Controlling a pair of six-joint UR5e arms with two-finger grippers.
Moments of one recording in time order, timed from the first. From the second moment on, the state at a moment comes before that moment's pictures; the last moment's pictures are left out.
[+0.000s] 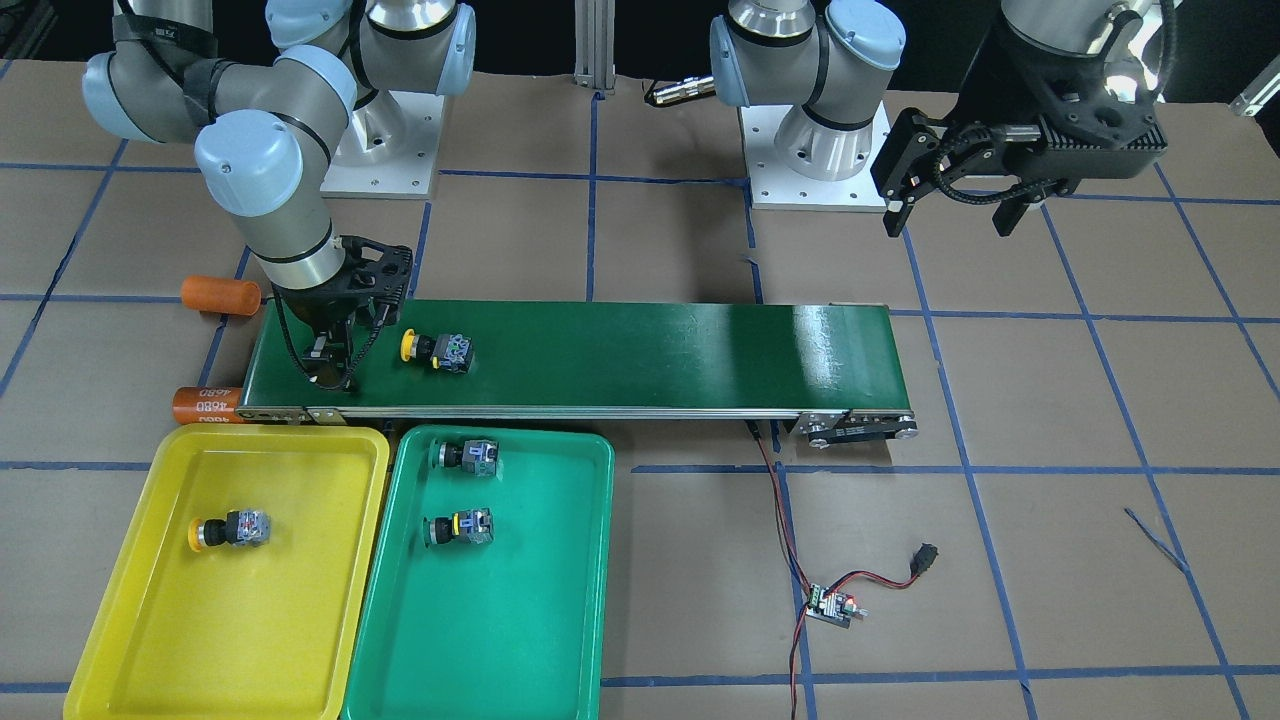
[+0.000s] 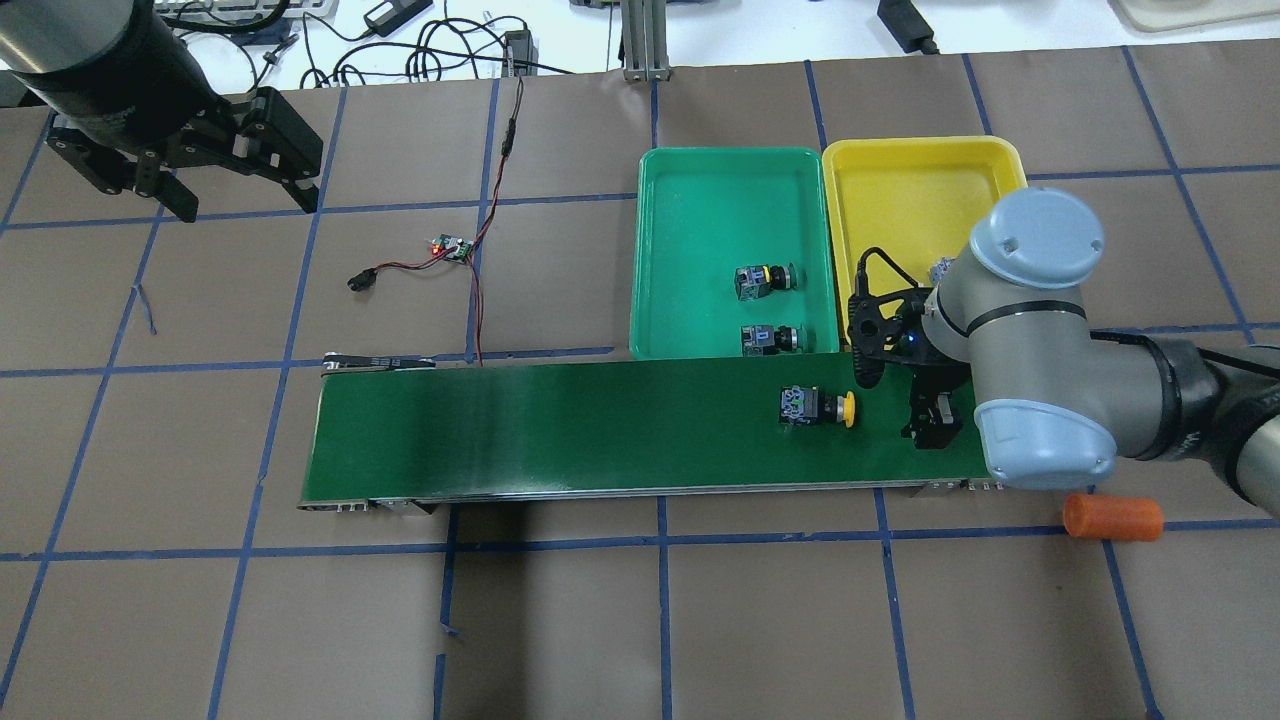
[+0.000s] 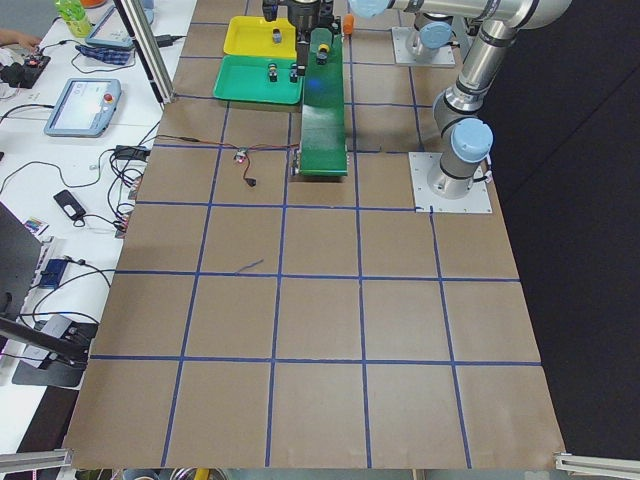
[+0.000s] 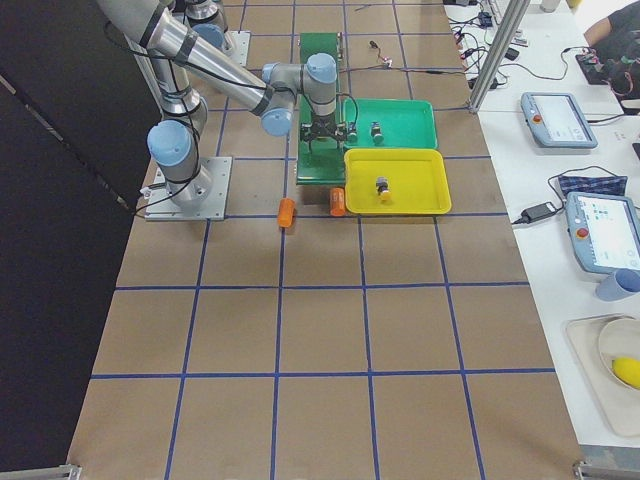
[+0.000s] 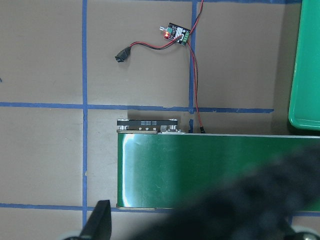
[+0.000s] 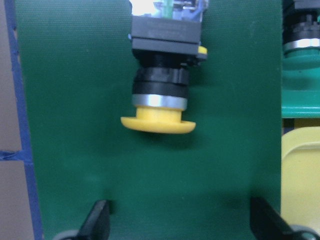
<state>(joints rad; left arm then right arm) -1.48 -1.52 -1.50 -1.62 1.58 0.06 1.49 -1.51 2.23 -2.33 -1.55 -1.61</state>
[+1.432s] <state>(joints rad) -1.48 -1.52 -1.50 -1.62 1.58 0.06 1.62 -1.51 2.23 -2.43 -1.56 -1.59</state>
